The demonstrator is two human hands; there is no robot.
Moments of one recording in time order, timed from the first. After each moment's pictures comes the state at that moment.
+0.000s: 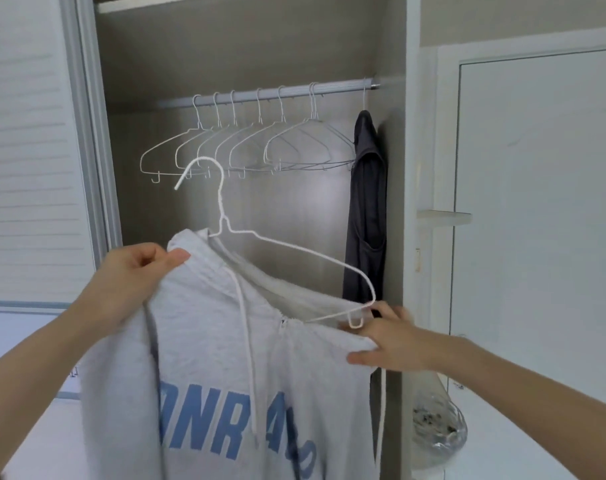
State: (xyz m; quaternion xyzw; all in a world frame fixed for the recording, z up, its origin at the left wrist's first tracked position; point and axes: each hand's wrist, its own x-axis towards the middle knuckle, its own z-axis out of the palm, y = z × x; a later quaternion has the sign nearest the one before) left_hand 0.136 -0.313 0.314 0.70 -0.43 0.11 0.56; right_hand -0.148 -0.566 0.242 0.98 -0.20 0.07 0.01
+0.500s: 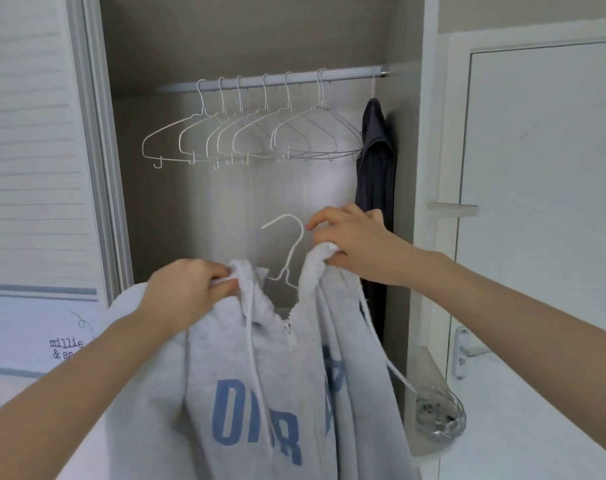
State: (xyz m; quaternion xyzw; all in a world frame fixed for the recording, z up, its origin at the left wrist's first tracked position) left_hand 0.110 -0.346 0.288 0.77 -0.51 0.30 0.24; right_hand -0.113 -0.515 0.346 0.95 -0.07 0.28 0.13
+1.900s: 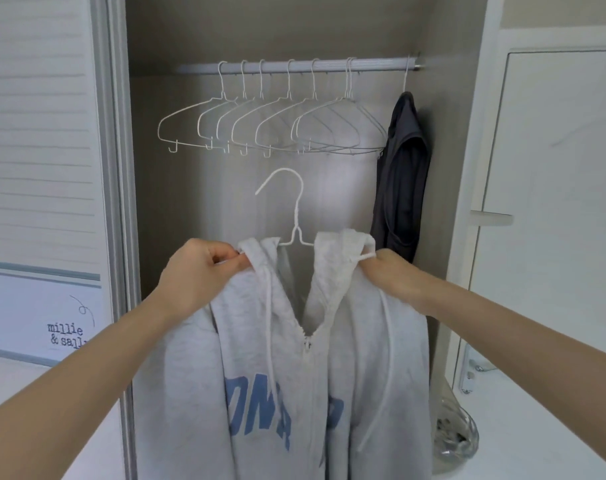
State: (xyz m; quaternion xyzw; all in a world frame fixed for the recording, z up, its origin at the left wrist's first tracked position) left_hand 0.140 -0.366 0.282 0.65 -0.53 0.13 0.53; right_hand -0.076 -0.560 0.305 0.87 -0.28 0.27 -0.32
